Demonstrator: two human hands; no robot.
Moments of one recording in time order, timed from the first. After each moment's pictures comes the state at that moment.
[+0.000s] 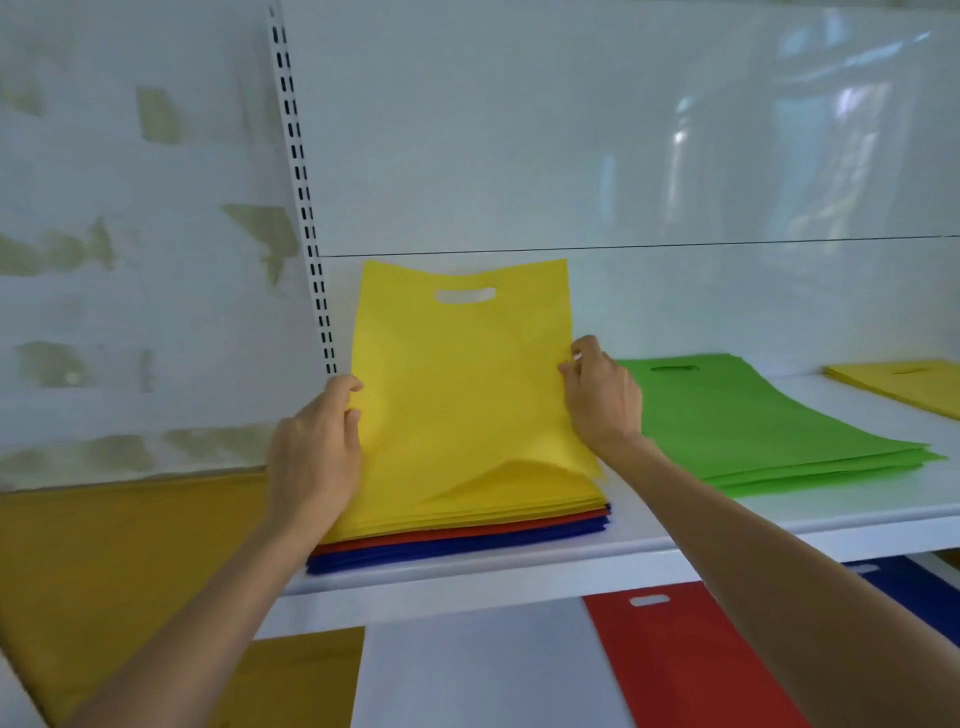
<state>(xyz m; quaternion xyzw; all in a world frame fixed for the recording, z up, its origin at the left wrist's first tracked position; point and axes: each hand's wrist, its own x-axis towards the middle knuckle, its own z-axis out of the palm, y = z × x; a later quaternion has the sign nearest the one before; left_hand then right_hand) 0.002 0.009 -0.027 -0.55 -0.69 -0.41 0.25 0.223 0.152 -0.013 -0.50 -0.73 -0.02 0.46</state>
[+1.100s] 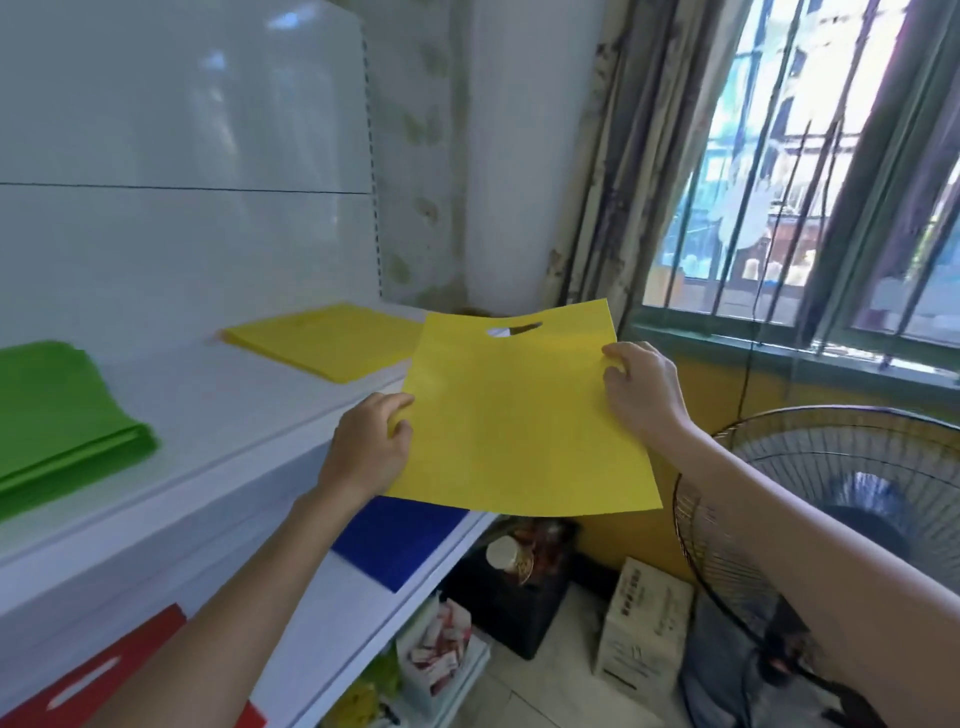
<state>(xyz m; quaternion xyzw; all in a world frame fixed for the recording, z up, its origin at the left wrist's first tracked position) 0.661 0.143 -0.084 -0.82 -0.39 -0.37 -0.19 0.911 0.028 -0.043 -0.78 -0.47 -0.09 0.42</state>
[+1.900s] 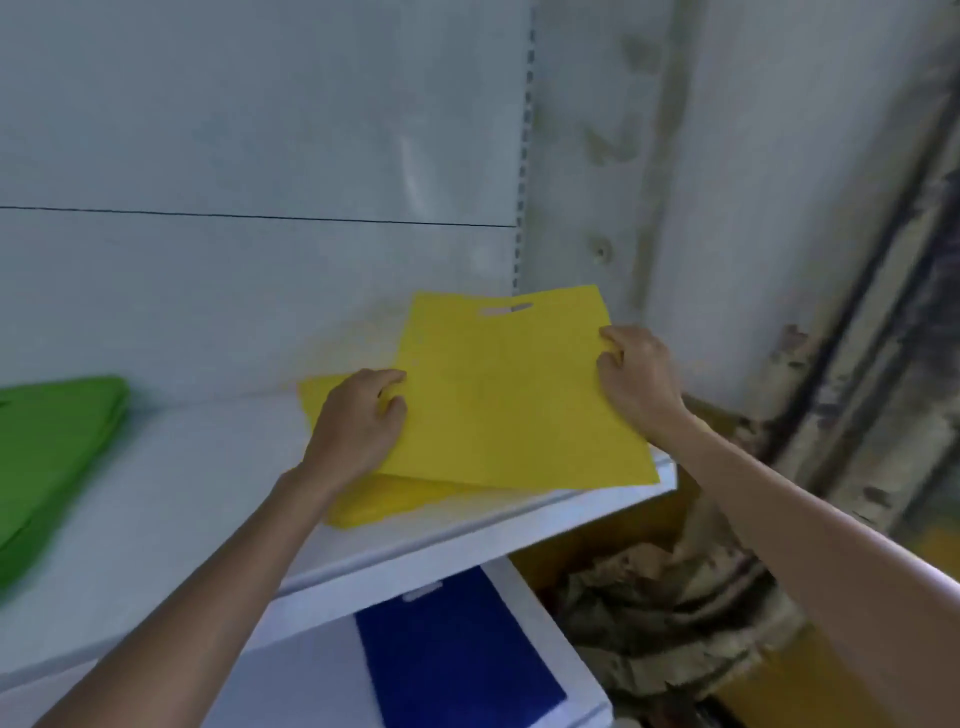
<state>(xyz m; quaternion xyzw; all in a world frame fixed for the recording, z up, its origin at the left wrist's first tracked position) 0.713 0.357 -0.038 -0.70 -0.58 -0.42 -0.05 0.984 0.381 -0.002 -0.64 -0.66 -0.04 0.39</state>
